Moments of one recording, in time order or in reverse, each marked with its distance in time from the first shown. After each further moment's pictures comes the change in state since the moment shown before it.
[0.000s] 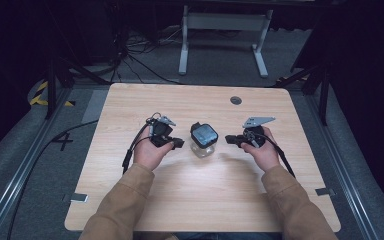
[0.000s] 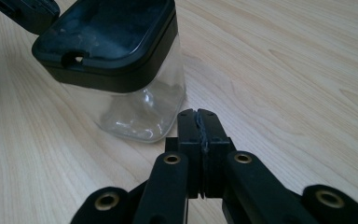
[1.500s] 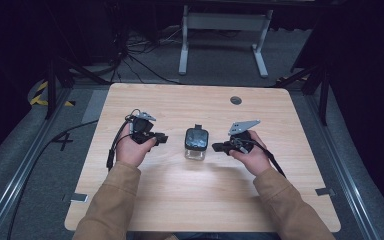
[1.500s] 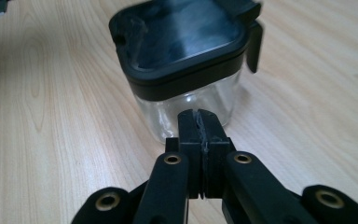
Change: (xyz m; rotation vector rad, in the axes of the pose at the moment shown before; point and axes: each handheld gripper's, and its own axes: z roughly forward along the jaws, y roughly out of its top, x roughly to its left) left arm 0.025 -0.014 -0.040 -0.048 0.035 -0.061; right arm 0.041 0.018 0.007 0.043 0.107 -0.117
